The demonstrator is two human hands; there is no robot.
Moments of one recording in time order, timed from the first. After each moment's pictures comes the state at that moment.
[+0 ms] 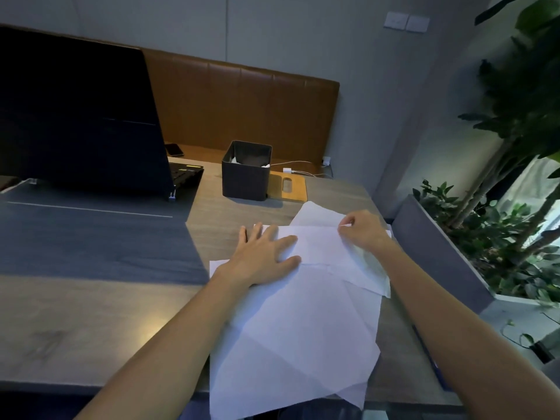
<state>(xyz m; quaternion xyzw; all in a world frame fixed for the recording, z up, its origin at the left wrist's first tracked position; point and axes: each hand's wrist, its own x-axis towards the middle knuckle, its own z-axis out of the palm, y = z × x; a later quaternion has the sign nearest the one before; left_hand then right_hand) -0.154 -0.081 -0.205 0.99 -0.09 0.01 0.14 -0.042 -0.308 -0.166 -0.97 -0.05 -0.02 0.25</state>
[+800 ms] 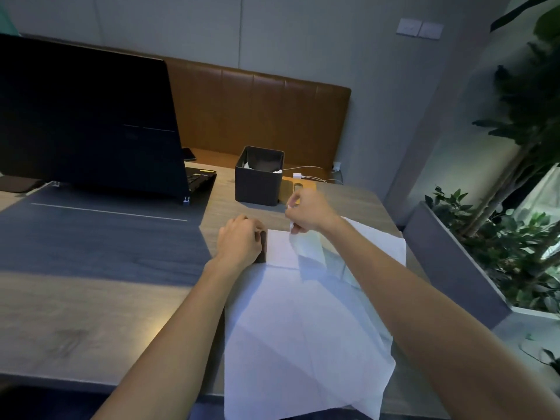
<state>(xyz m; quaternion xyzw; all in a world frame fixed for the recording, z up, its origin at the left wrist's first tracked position) -0.142 -0.031 -0.194 0.96 0.08 0.14 0.24 -0.067 -0.173 -0.119 -0.94 -0.16 0.05 0.29</state>
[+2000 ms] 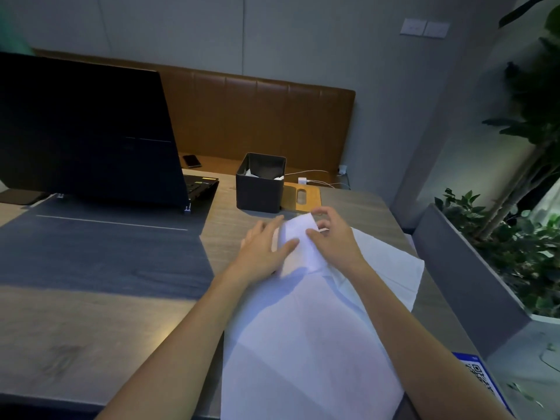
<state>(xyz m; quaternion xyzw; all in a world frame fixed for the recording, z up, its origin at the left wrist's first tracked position) -0.138 -0.056 -0.191 0.92 0.01 0.08 0.38 -0.083 -0.221 -0.161 -0.87 -0.12 -0.02 0.48</state>
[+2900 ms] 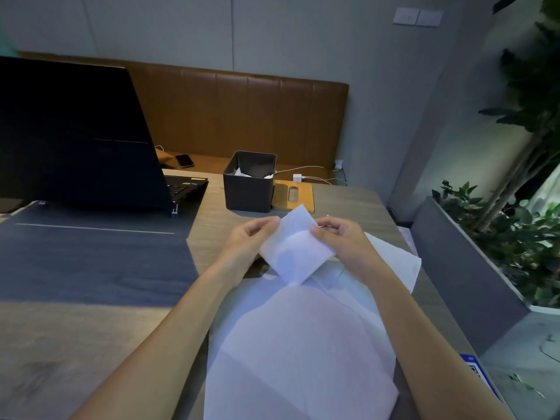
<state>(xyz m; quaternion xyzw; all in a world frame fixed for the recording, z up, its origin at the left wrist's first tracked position) -0.142 -0.061 -0.174 0.65 0.09 0.03 0.76 -0.080 -0.267 -0.163 -0.76 -0.16 0.08 0.62</state>
